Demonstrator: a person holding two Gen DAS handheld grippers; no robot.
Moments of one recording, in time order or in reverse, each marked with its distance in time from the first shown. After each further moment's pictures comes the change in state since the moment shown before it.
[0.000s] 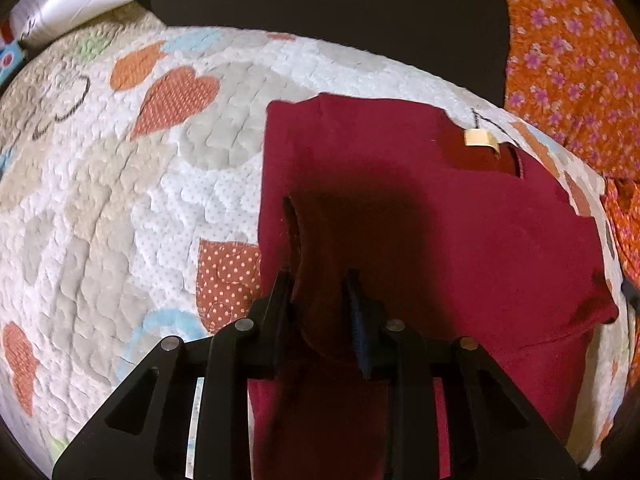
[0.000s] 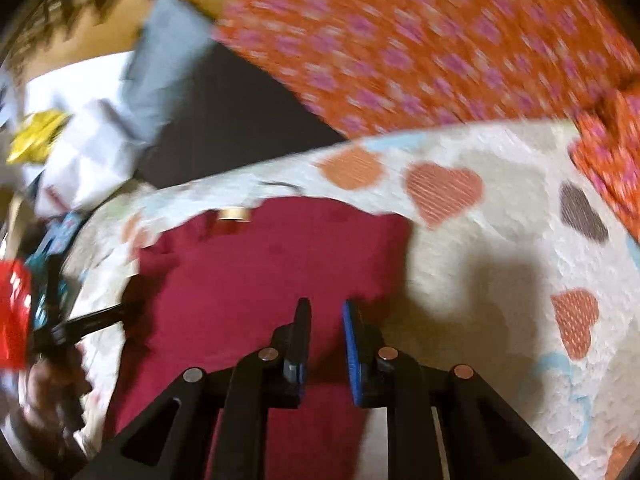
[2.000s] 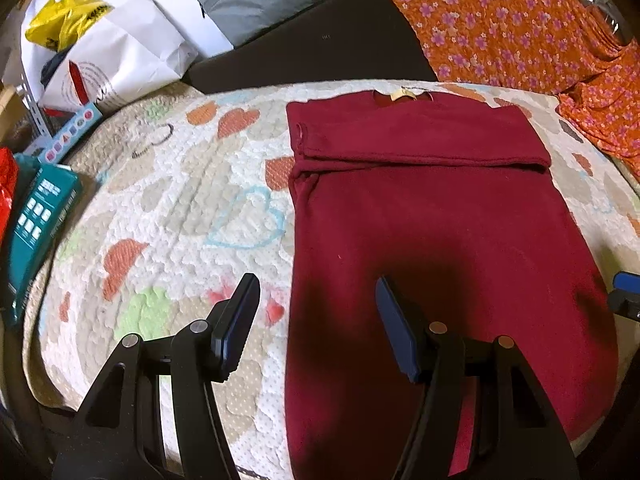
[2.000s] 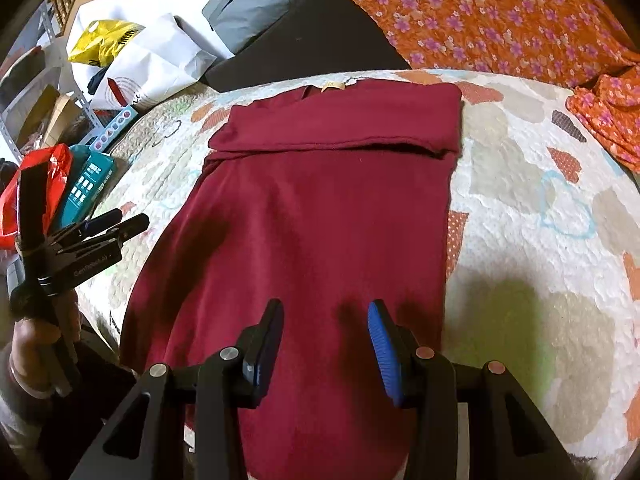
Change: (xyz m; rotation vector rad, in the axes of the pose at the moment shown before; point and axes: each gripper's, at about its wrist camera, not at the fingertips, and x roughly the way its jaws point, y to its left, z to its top) left arm -0.138 -0.019 -0.195 0.233 -0.235 0.155; right arm -0.104 0.088 -0.177 -0.042 0.160 0.019
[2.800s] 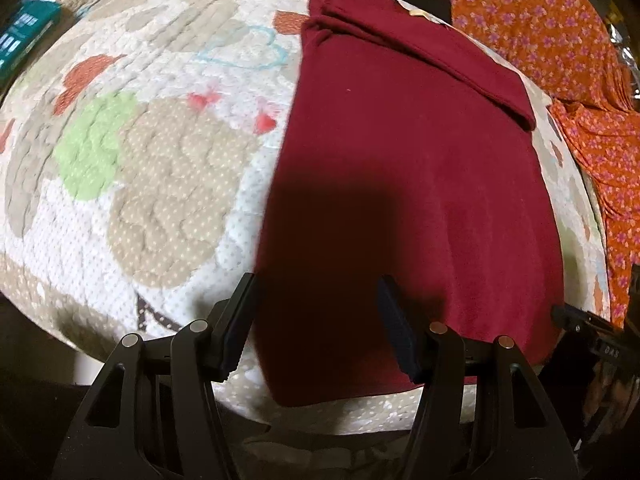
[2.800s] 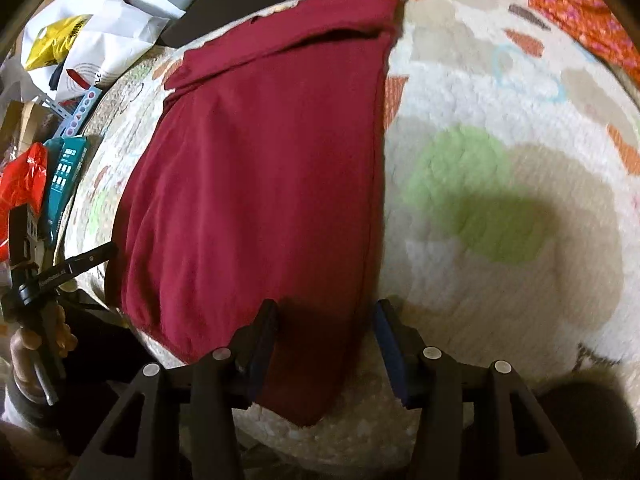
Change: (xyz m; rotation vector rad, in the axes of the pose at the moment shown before) left arm 0.008 0.032 -0.071 -0.270 0.336 -0.244; right arm 0.005 -0.043 -0.062 0.152 0.250 0.021
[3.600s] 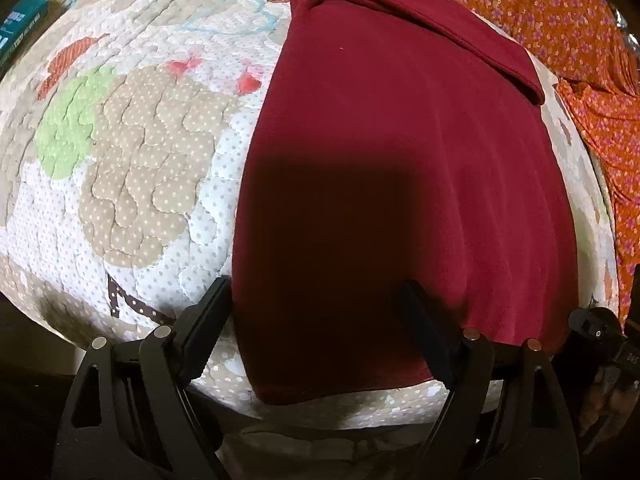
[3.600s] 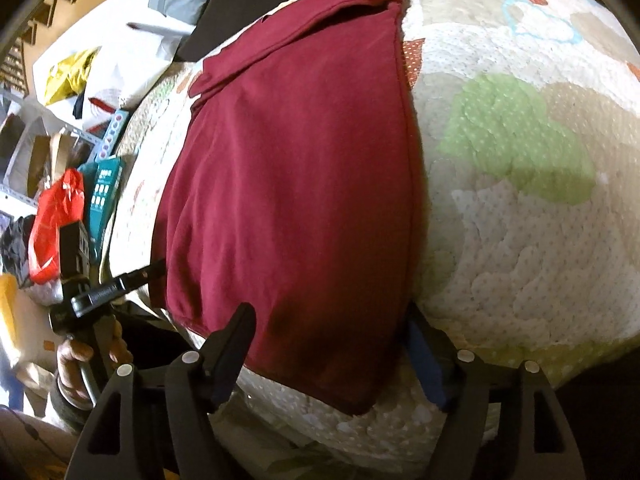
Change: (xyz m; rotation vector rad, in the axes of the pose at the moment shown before) left arm 0.024 -0.009 -0.007 0.034 0.070 0.011; right arm 0.005 0.001 -0.022 0.104 -0.026 0.189
